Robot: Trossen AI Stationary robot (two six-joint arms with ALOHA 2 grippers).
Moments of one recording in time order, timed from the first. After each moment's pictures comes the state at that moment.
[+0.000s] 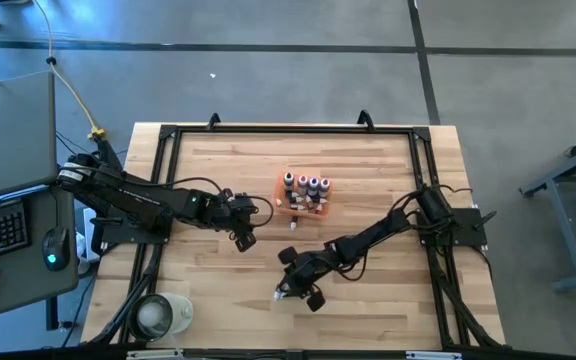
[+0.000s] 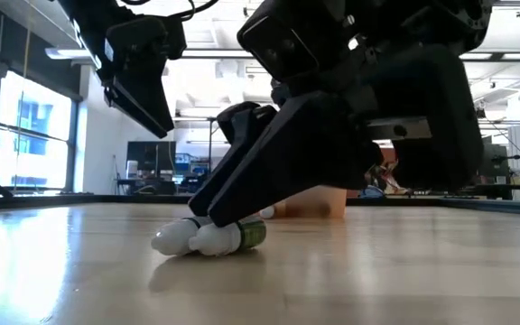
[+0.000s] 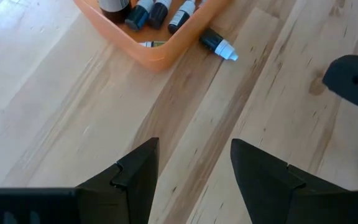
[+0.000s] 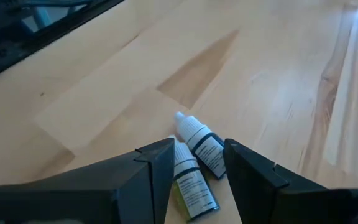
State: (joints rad) left arm -0.22 1.33 0.89 -0.55 -0.35 -0.63; right arm 0.33 2.11 1.10 0.34 -0.13 -0.21
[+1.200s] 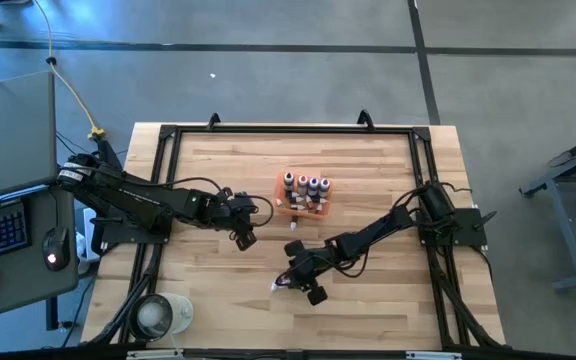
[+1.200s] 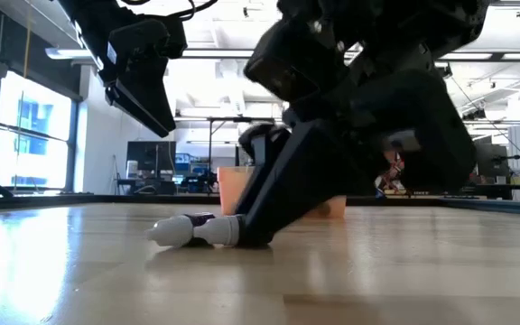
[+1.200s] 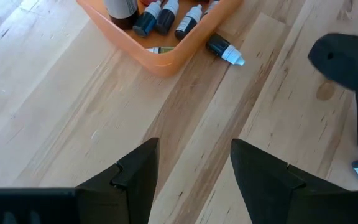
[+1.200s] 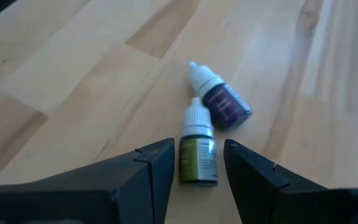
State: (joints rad) left arm -0.22 1.33 0.89 -0.55 -0.38 -0.63; right arm 0.32 2.06 1.09 0.25 -0.08 -0.10
